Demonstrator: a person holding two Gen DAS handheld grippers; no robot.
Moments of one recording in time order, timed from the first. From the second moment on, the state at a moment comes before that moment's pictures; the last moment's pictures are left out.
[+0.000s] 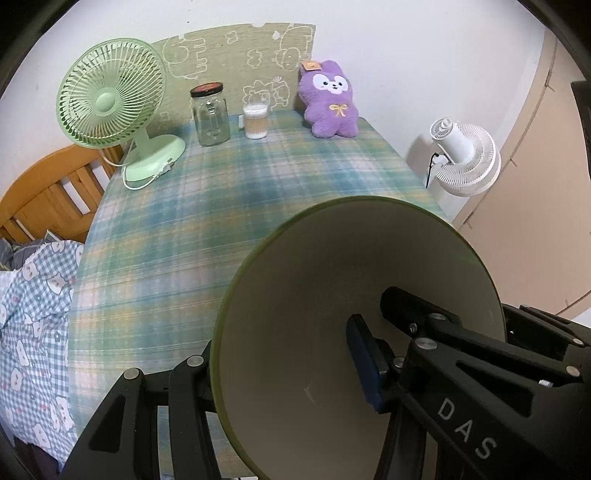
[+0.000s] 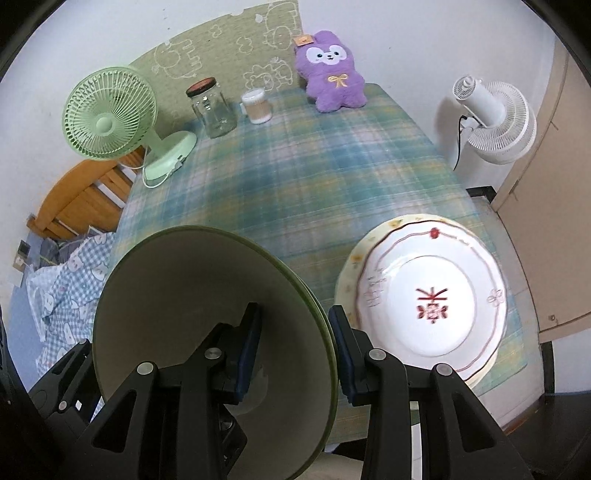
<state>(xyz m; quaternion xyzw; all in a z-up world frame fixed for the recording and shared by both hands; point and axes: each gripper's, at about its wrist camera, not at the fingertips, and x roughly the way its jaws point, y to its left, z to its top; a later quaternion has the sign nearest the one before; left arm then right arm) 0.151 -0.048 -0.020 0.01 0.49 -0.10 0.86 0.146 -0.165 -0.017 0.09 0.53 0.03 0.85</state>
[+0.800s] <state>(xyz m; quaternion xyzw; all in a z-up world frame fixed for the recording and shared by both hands) 0.181 -0.180 -0.052 -0.02 0.54 -0.08 0.84 0.183 -0.297 -0.054 0.06 0.57 0.05 0.82</state>
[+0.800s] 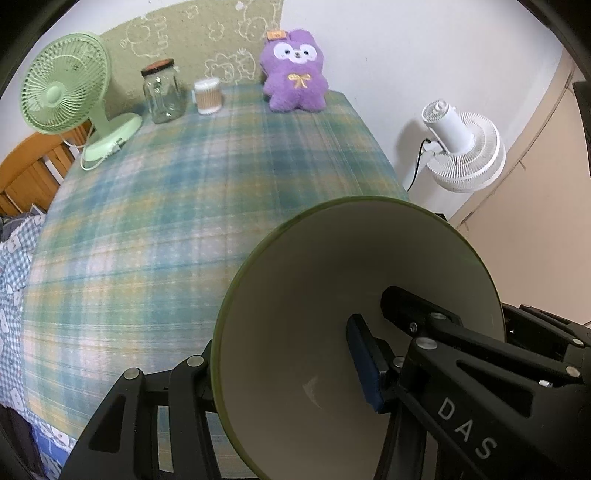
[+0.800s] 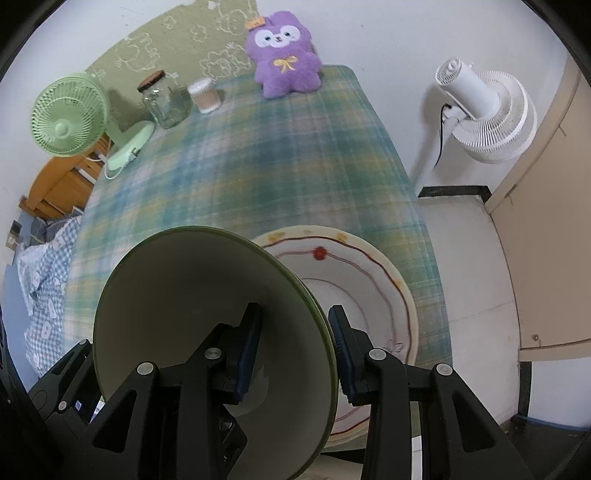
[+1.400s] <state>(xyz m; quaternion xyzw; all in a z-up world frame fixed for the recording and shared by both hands) 0.196 -0.207 -0.075 -0.01 0.56 -0.06 0.83 0.204 -0.322 -0.081 0.06 0.59 0.06 0.80</state>
